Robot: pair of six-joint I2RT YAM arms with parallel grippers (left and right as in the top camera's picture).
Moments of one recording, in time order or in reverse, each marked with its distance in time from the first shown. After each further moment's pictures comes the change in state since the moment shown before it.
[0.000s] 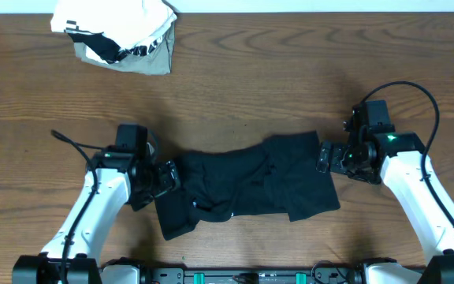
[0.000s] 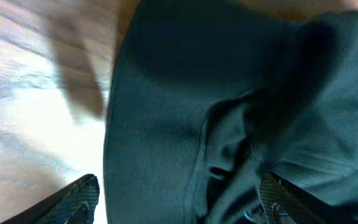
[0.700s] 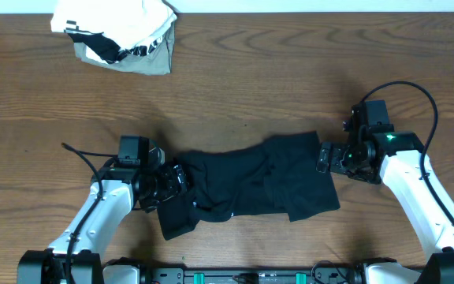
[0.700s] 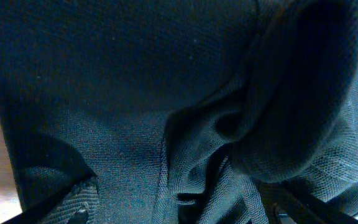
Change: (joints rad) left arm 0.001 -0.001 -0.134 0.228 0.161 0.021; right arm 0.000 0.007 -0.002 0.006 0.004 -0.007
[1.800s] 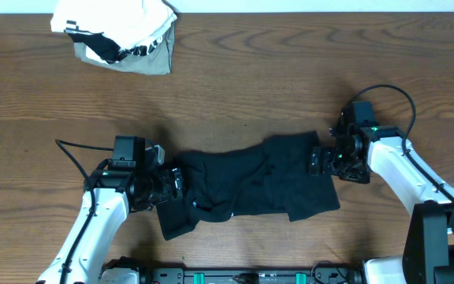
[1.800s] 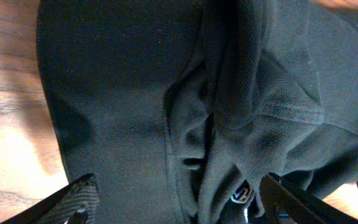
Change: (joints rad) left arm 0.000 -0.124 0.040 -0.138 -0.061 0.168; right arm 0.000 0.185 -0.025 0.100 -0.111 -0.089
